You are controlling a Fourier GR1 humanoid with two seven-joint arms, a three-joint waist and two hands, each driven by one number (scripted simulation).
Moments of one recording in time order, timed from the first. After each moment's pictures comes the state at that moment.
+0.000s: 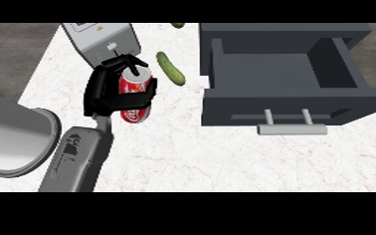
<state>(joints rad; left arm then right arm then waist) -0.40 0.07 -0.04 -1.38 0.07 0.17 -0.02 0.31 -0.02 -0.28 -2.19 -0.13 0.22 0.09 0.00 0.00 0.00</state>
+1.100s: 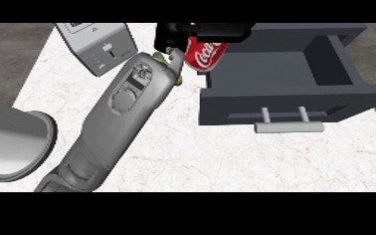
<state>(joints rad) -1.06 0.00 -0.20 -1.10 0.06 0.47 0.27 0.31 -0.02 -0.29 -2.20 -0.13 0.23 0.10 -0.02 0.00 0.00</state>
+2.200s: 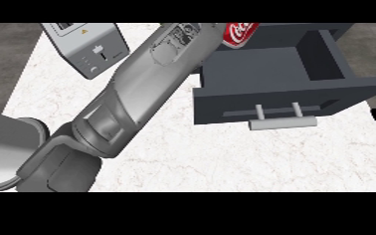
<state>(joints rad) -1.47 0.00 -0.34 -0.57 0.33 0.57 0.15 0.20 -0.04 -0.28 -2.16 -0.11 0.21 0.14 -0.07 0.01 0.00</state>
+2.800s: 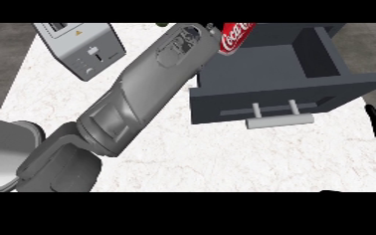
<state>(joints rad) -1.47 0.00 -0.47 -0.46 0.44 0.62 0.05 0.18 -0.03 -0.27 -2.14 -0.09 0.20 0.14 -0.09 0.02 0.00</state>
